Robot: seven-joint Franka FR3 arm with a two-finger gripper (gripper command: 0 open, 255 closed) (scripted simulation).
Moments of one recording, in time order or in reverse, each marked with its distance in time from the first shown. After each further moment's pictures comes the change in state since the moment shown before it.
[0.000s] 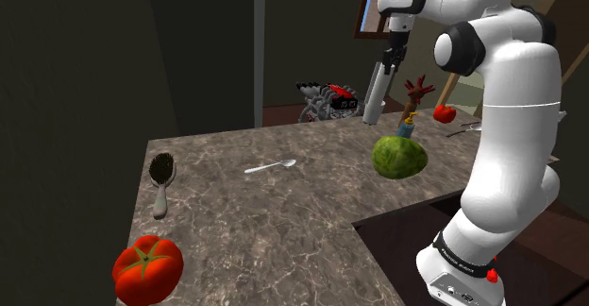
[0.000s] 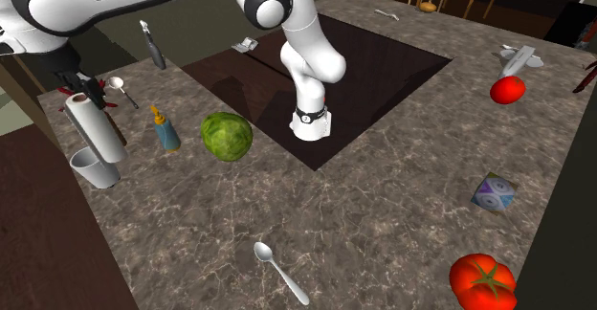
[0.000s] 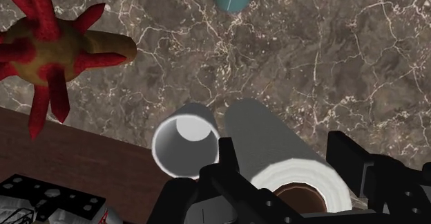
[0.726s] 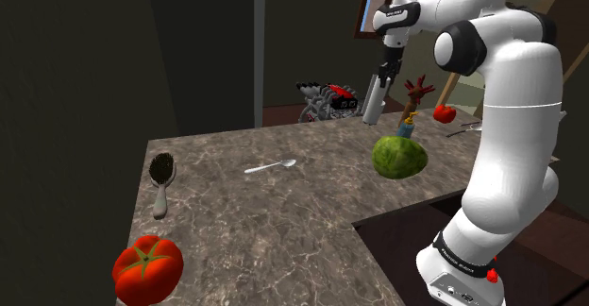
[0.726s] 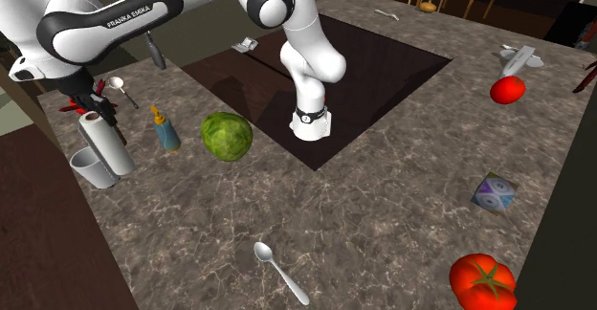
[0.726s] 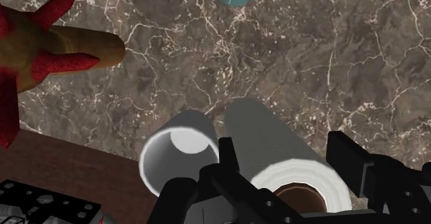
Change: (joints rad) arm 0.023 -0.010 0.004 -0.167 -0.004 0.155 0.007
